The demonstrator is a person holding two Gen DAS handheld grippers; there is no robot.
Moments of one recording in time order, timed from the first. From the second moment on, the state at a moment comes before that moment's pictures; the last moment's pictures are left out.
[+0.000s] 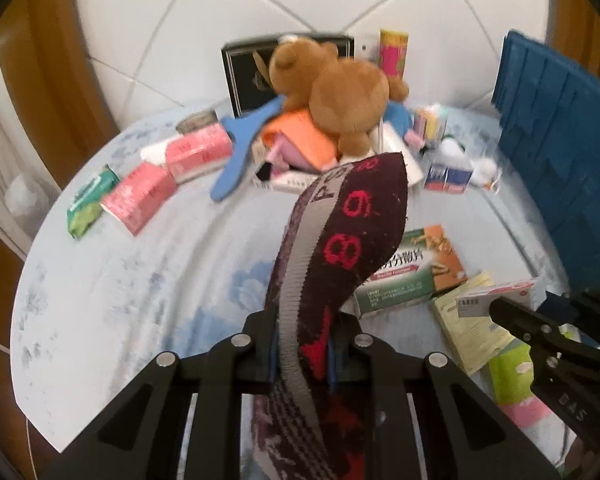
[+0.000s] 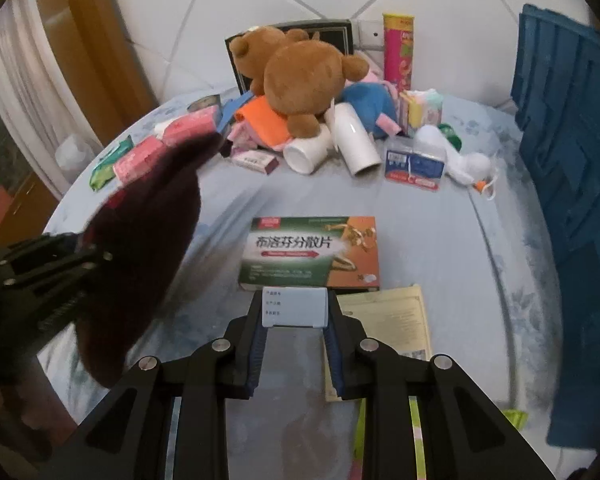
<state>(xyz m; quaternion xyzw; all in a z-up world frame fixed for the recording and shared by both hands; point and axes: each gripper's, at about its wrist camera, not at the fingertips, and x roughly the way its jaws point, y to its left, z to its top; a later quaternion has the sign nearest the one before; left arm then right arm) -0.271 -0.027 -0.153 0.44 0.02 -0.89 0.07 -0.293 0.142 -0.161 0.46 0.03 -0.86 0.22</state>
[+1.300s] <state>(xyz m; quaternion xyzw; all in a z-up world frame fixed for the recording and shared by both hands) -0.318 0.361 0.126 0.21 -0.02 -0.96 -0.15 -0.268 0.512 0.106 0.21 -0.01 -0.98 0.00</state>
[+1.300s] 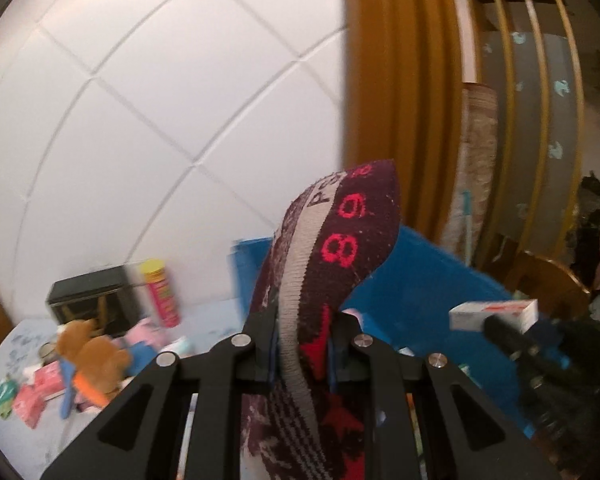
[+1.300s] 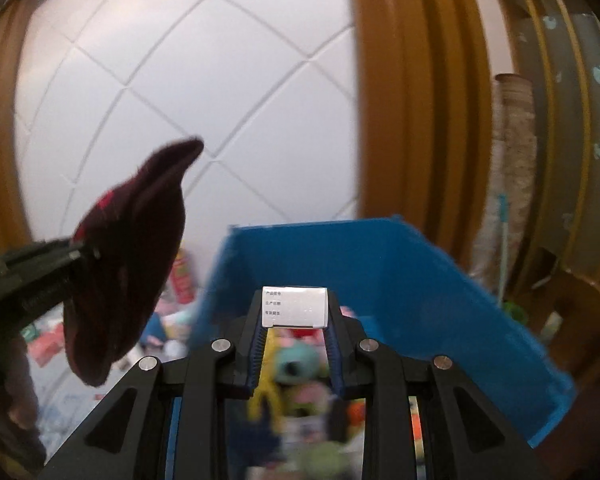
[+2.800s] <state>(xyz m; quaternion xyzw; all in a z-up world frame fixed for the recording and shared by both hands) -0.261 0.379 0.041 0.30 -0.03 -0.95 -0.09 -0.236 0.587 0.053 0.26 -0.03 -0.97 -0.01</state>
